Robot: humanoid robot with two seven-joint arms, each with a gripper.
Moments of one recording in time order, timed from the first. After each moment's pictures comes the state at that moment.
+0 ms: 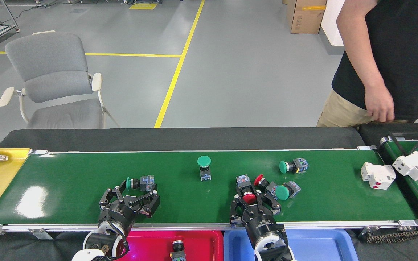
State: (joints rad) left arm -0.21 0.01 -0.01 -1.29 -1.56 -0.17 -0.21; right arm -0.13 0.09 0.43 -1.42 1.43 0.10 0.10
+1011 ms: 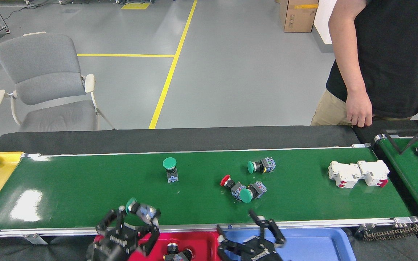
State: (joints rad) left arm 0.28 0.04 0.02 -1.76 -1.50 -0.64 -0.21; right arm 0.32 0.01 0.18 -1.74 1.41 0.10 -0.12
